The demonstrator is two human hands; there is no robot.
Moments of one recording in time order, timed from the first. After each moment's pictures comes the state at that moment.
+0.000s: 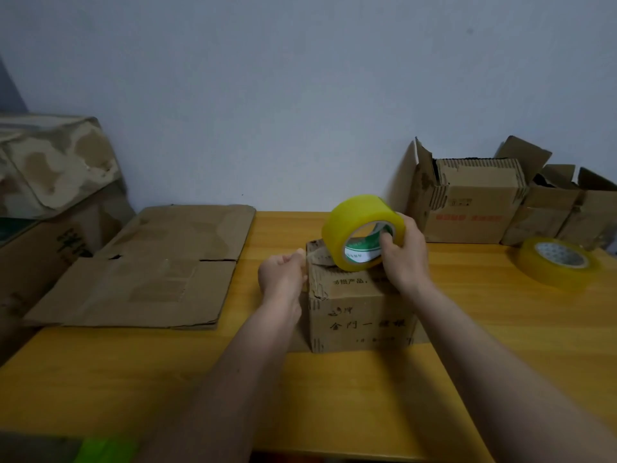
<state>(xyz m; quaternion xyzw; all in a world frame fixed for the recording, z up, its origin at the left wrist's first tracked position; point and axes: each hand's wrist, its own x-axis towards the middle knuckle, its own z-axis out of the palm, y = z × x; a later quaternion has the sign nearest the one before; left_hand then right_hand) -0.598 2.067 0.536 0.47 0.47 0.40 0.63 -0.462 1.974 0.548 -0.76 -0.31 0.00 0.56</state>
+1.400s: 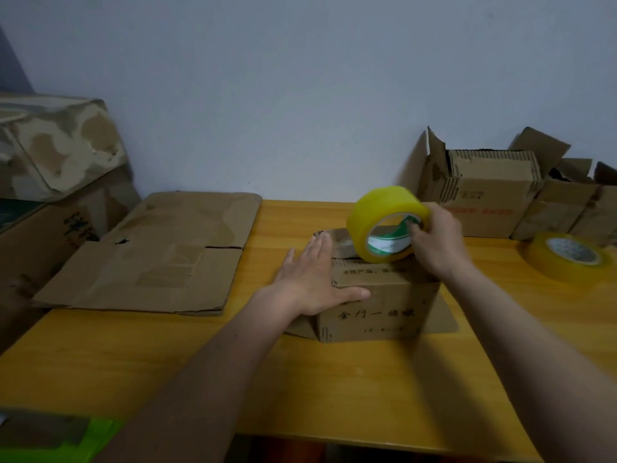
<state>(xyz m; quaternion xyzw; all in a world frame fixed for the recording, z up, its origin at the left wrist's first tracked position) -0.611 2.067 0.537 0.95 0.28 -0.01 0.12 -0.448 1.951 0.573 -0.84 -0.35 -0.03 0.42</state>
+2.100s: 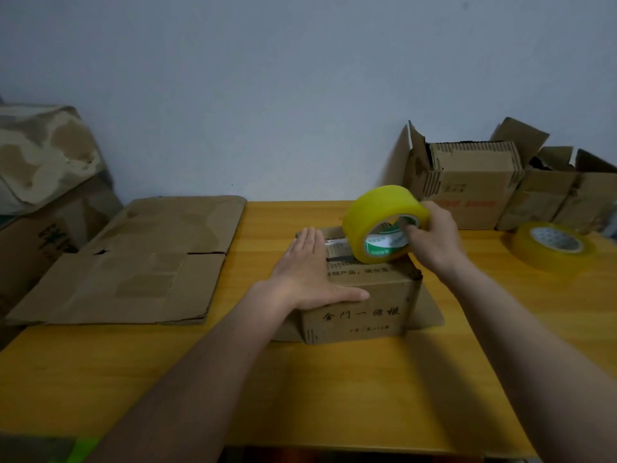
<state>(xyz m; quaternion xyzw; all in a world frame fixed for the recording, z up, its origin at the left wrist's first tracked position) -0.586 2.056 0.544 0.95 0.28 -0.03 0.11 -0.427 1.936 0.568 -0.81 -0.33 0.02 0.49</state>
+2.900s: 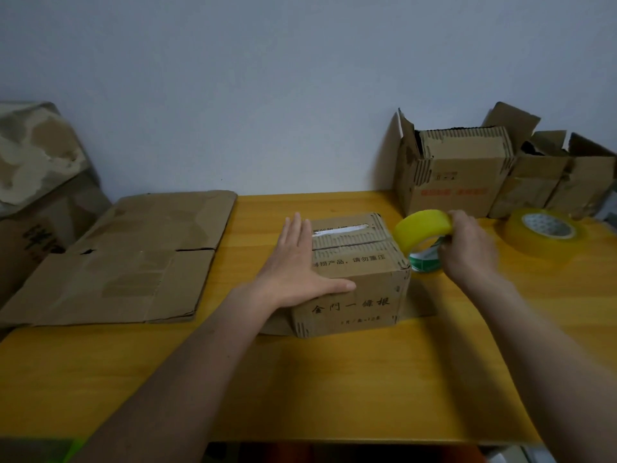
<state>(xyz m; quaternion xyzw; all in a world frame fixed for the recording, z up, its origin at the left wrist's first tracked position) -0.584 2.057 0.536 0.93 0.29 0.04 0.20 -0.383 1.895 0.528 -0.93 -0.25 -0.09 0.26</state>
